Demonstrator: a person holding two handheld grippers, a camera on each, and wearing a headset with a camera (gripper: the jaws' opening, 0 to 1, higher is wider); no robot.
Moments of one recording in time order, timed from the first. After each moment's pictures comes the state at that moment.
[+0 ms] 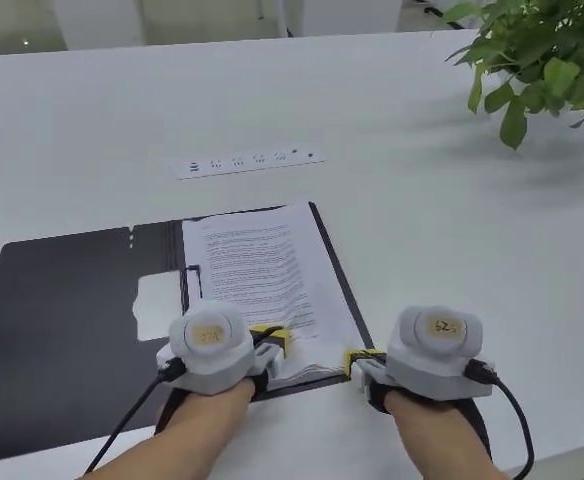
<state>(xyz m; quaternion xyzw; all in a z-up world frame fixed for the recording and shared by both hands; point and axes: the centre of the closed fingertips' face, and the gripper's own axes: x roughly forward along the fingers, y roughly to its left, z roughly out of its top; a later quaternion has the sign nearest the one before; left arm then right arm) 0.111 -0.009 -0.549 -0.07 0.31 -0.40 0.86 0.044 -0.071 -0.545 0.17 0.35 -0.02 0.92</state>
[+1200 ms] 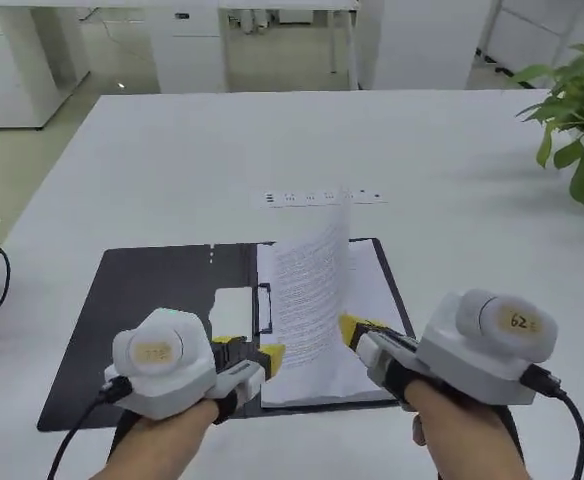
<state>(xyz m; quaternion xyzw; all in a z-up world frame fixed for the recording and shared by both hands) 0.101 0.126 -0.471 -0.09 0.25 -0.35 0.90 0.067 0.039 -0.413 0.24 0.21 0.11 0.94</state>
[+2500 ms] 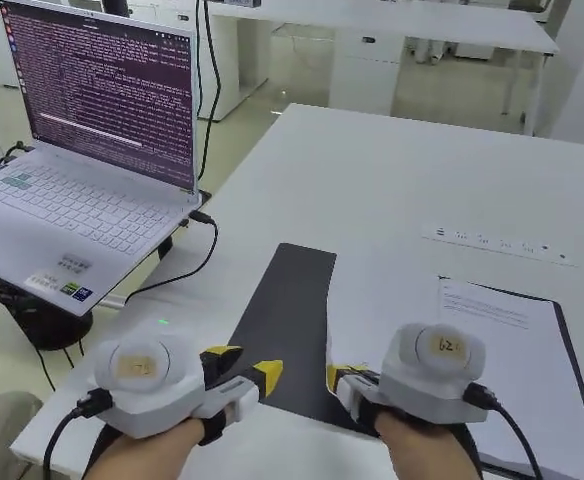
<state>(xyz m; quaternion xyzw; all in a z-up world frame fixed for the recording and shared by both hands) 0.082 0.315 -0.461 -0.11 0.23 -0.22 0.94 0.099 0.233 -0.502 0.11 0.34 0.25 0.90</state>
